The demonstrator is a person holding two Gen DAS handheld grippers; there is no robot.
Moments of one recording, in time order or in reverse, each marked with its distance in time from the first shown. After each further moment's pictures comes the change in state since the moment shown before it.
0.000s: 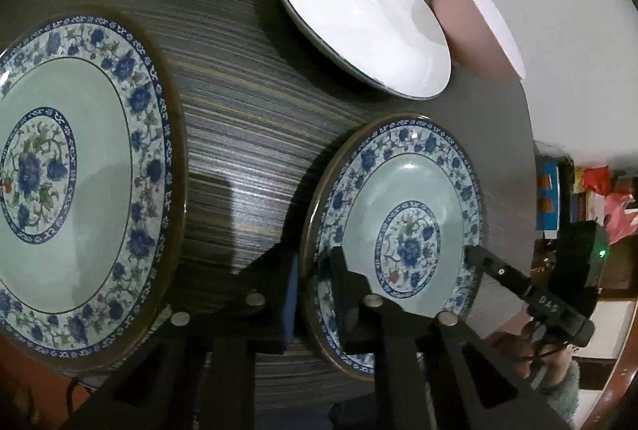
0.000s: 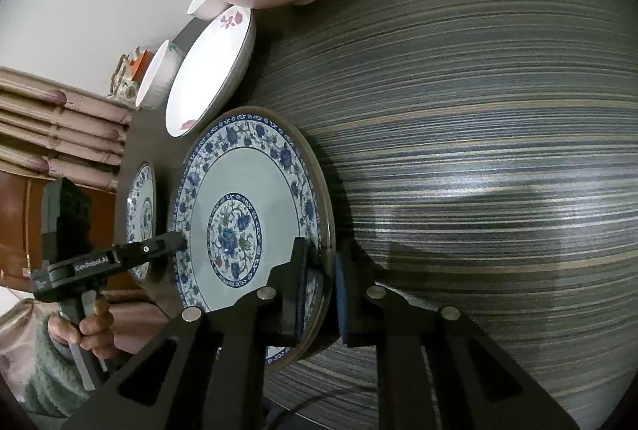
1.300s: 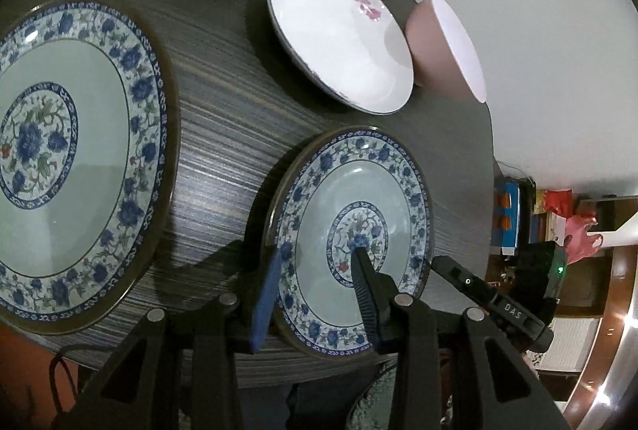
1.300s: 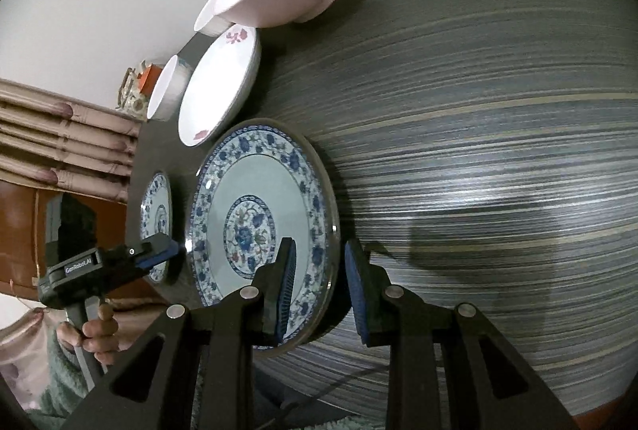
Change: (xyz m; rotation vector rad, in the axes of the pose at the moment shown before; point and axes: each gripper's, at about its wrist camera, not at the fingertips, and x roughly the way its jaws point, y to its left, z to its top) left arm -0.016 -0.006 -0.005 -0.091 -0.022 -0.163; right arm -0.018 0.000 -0.004 0.040 -0.019 0.023
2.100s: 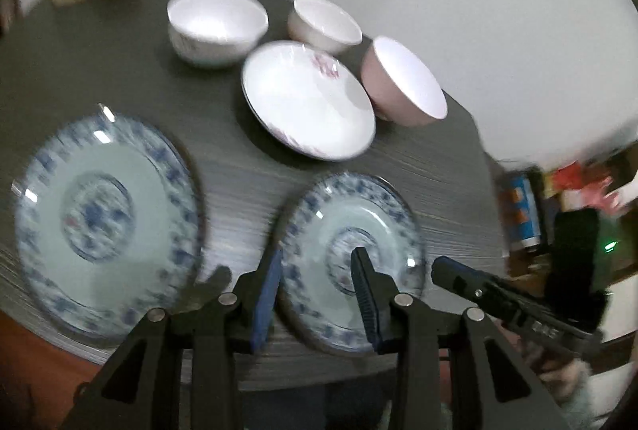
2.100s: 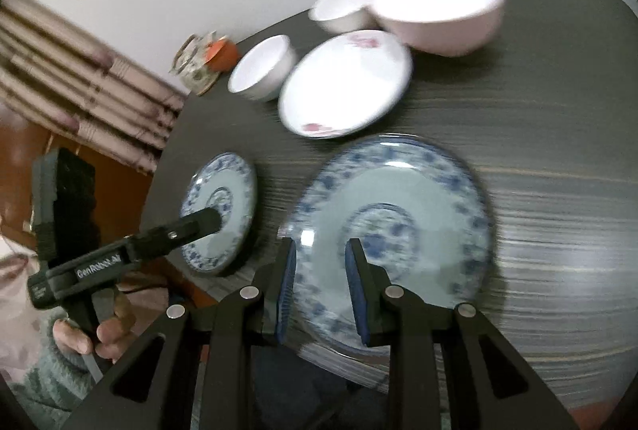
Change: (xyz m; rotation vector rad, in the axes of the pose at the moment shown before) left arm -0.057 -0.029 -0.018 0.190 -0.174 0.050; right arm -0.011 0.110 -0.015 -0.211 -0.060 0.007
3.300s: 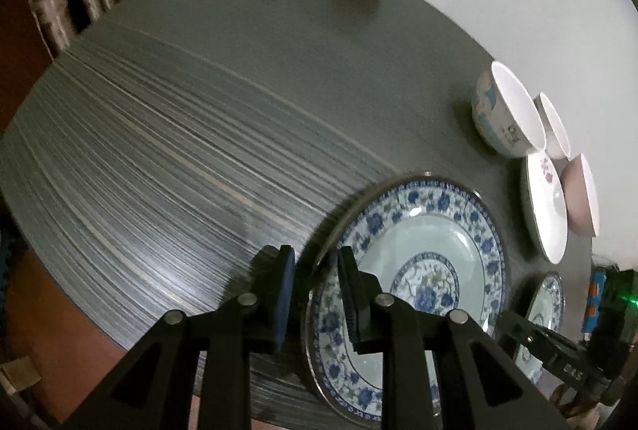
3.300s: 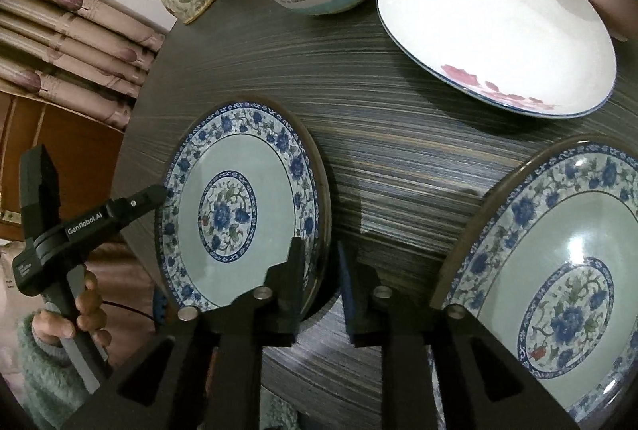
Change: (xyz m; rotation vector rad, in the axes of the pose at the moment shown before) left arm -0.068 0.225 0.035 -0.263 -0.124 0.381; right arm 0.174 0.108 0.025 -0.063 0.211 -0.061
